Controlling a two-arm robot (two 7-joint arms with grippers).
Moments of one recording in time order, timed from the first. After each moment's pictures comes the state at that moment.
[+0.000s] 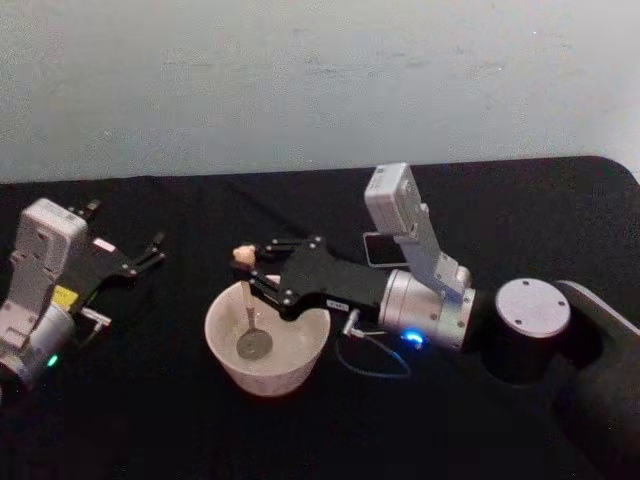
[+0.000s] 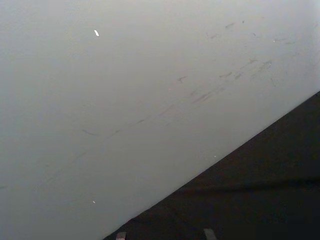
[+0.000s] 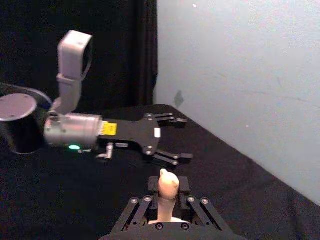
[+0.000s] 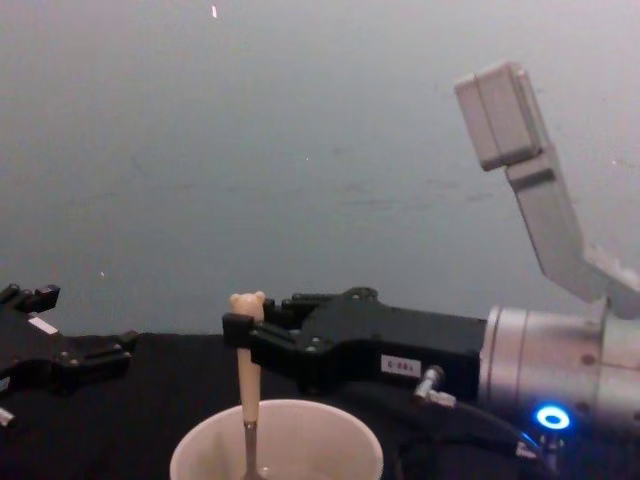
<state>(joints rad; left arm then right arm) -0.20 0.60 0.45 -1.41 -0.25 -0.12 0.03 0.44 0.31 -0.65 -1.30 0.42 -0.07 0.66</state>
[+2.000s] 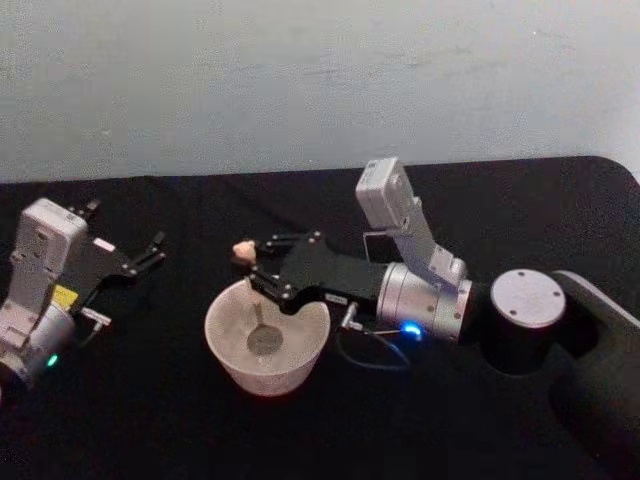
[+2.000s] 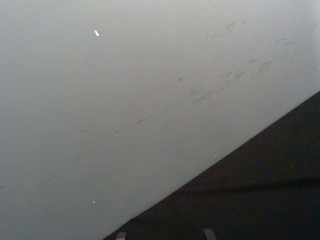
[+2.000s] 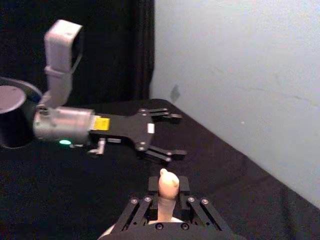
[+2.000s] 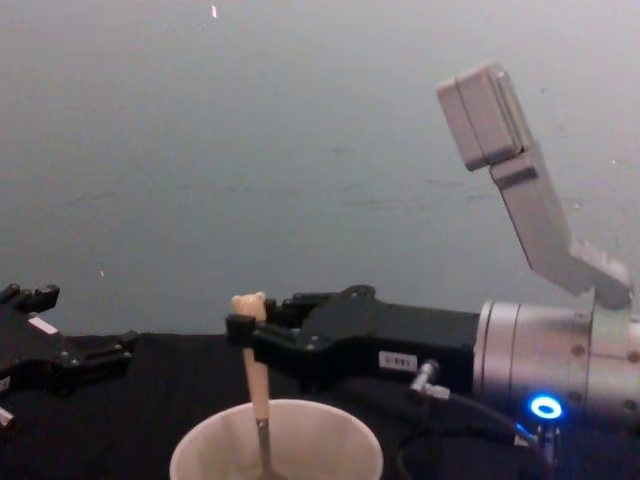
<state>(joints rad) -0.20 0.60 0.45 -1.41 -0.25 -0.12 0.03 0.47 0.30 -0.65 -1.27 0.39 -0.06 0.65</state>
